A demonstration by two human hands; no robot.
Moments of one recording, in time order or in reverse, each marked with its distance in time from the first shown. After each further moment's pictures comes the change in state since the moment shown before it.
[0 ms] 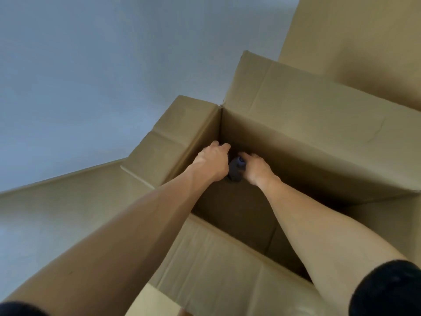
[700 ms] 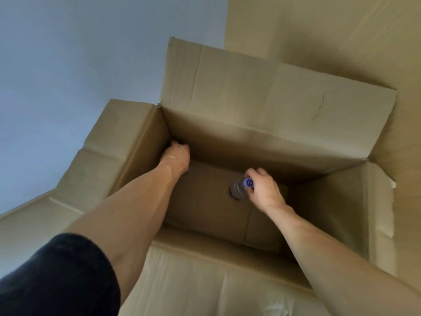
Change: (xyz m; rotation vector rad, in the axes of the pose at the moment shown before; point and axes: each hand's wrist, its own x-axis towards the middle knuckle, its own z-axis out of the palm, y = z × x) left_hand 0.099 0.011 0.052 0.390 -0.156 -0.069; right_hand -0.083 0.113 0.018 0.138 0.148 0.176
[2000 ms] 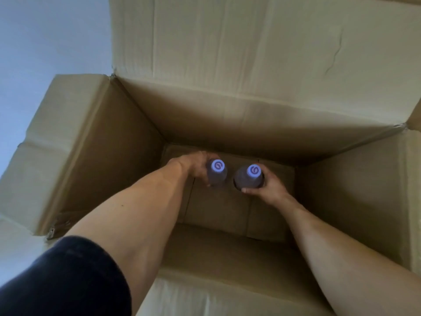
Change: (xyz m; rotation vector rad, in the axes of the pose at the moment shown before) left_hand 0.034 0.069 0.060 -0.390 -0.332 0.466; right_hand 0.027 0.085 0.076 0.721 -0.136 0.180
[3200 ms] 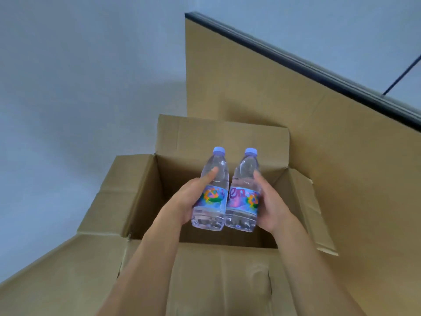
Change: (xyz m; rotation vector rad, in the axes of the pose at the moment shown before) left_hand -0.287 0.117 -0.032 -1.349 0.047 0.198; right_hand -0.238 -0.194 -0.040 1.103 -0.179 -0.066
